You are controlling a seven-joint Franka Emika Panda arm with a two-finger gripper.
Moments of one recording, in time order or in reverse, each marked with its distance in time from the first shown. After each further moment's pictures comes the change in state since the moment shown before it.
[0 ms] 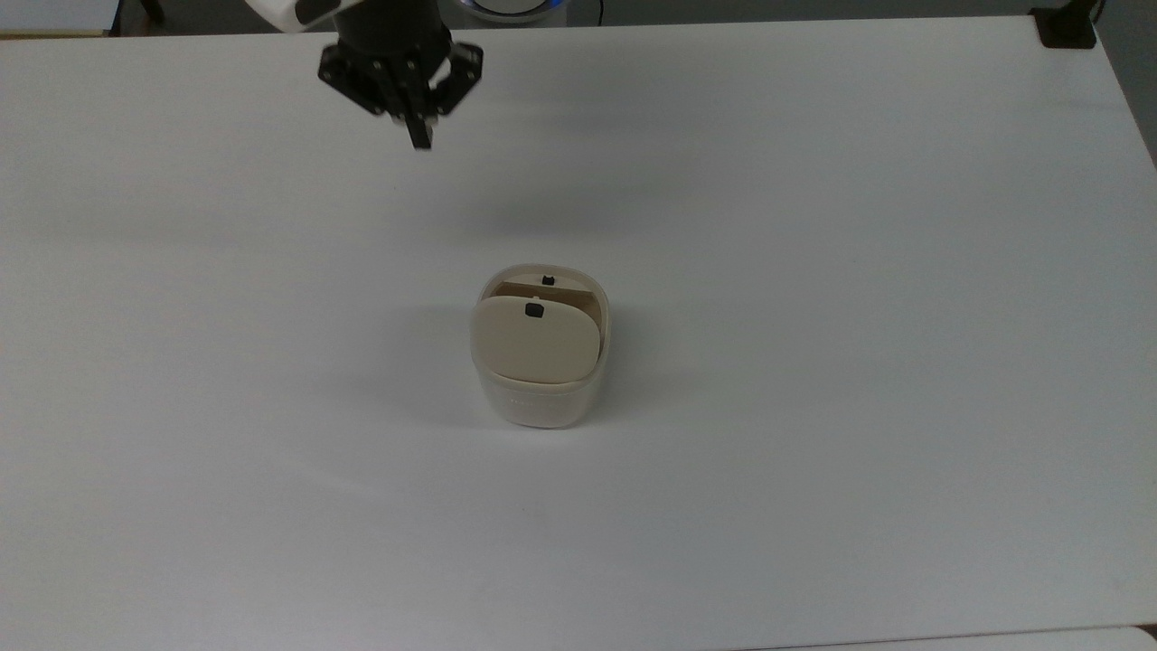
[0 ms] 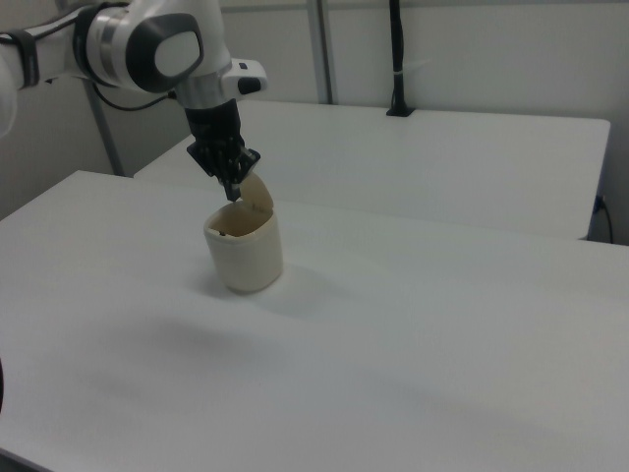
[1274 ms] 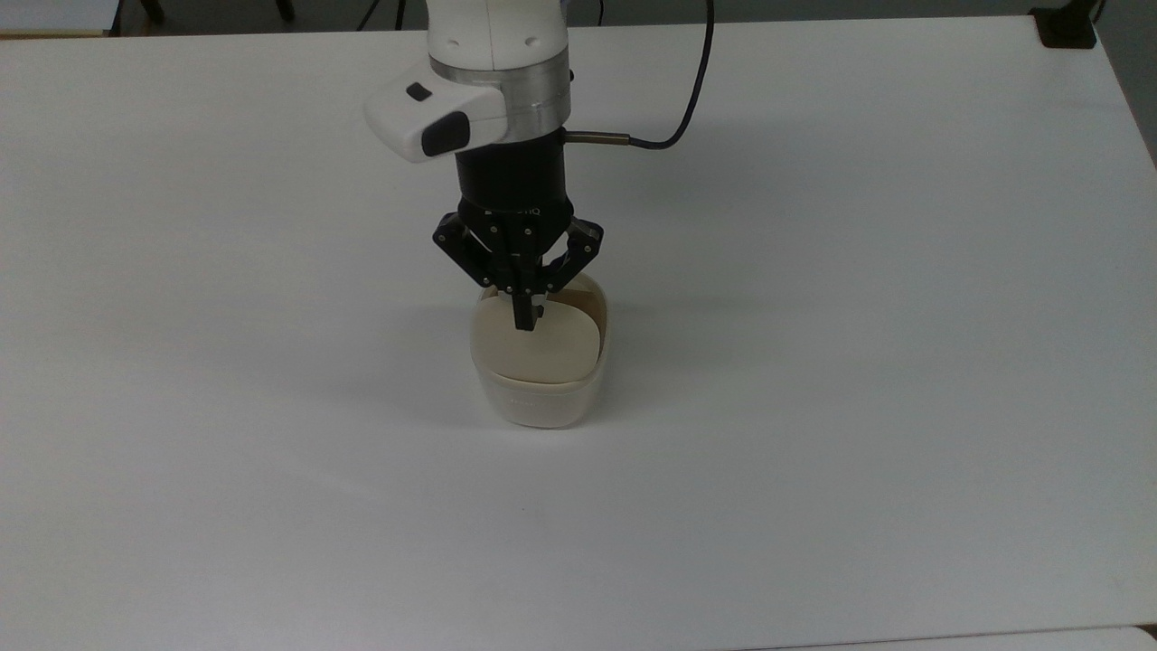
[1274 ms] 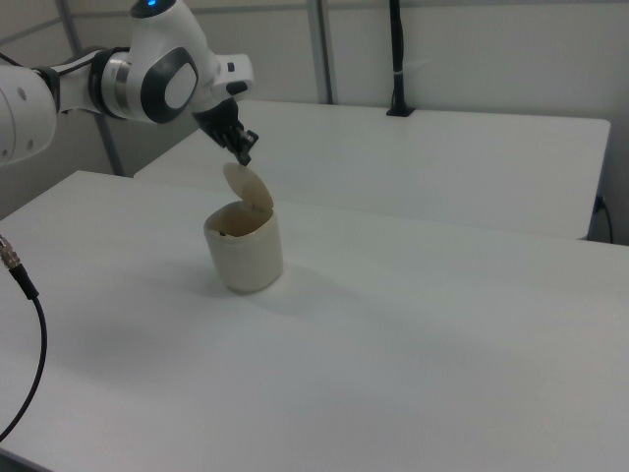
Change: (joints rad) arm 0.118 0.238 0.005 0.131 0.038 0.445 0.256
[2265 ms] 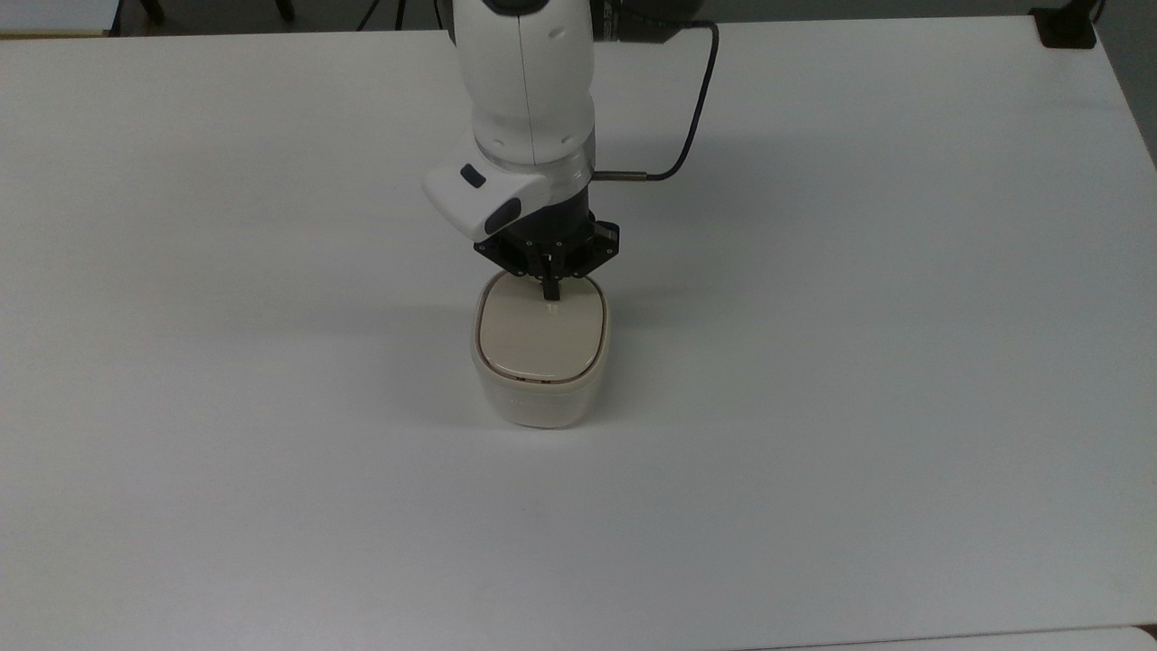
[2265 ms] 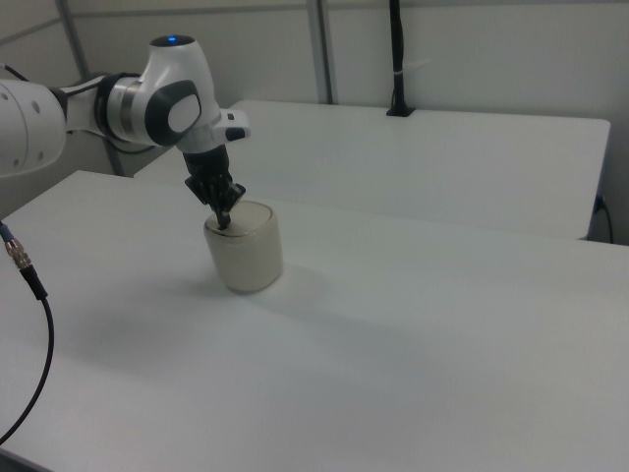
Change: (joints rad) arm 0.002 0.042 0.027 -0.045 0.000 -0.235 -0.088
